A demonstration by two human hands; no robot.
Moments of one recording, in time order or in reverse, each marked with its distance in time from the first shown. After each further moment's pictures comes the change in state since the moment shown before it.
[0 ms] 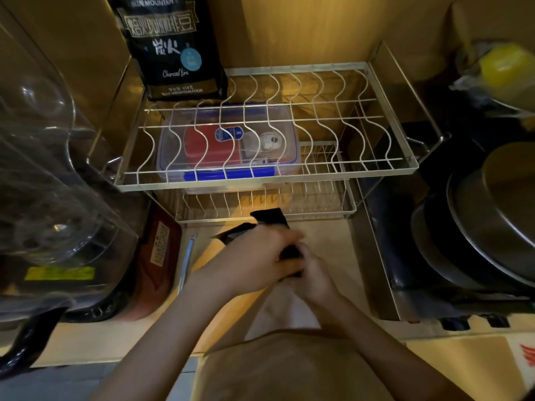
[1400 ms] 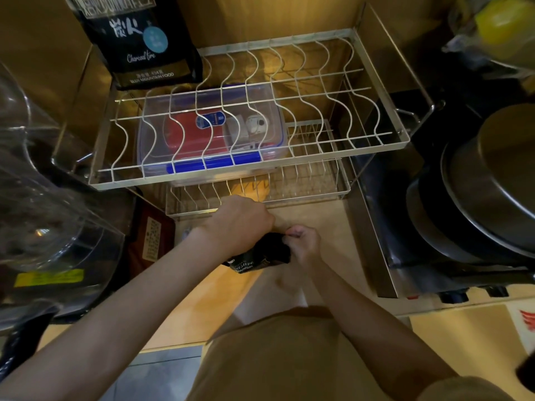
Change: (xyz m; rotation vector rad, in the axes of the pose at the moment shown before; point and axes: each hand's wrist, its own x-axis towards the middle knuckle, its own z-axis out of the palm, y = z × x) left_hand 0.034 -0.014 -0.008 1.039 -0.231 0.044; right_hand 0.041 0.005 0.018 0.335 0.261 0.328
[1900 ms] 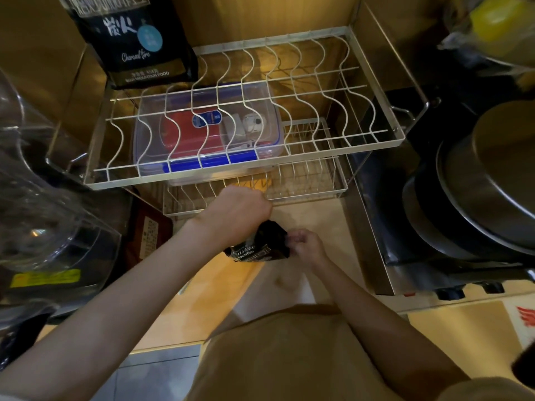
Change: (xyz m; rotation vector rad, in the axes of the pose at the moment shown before) left_hand 0.000 -0.007 -0.006 -0.073 0.094 -0.031; right_hand 0.003 0.015 -0.011 0.024 -0.120 0.076
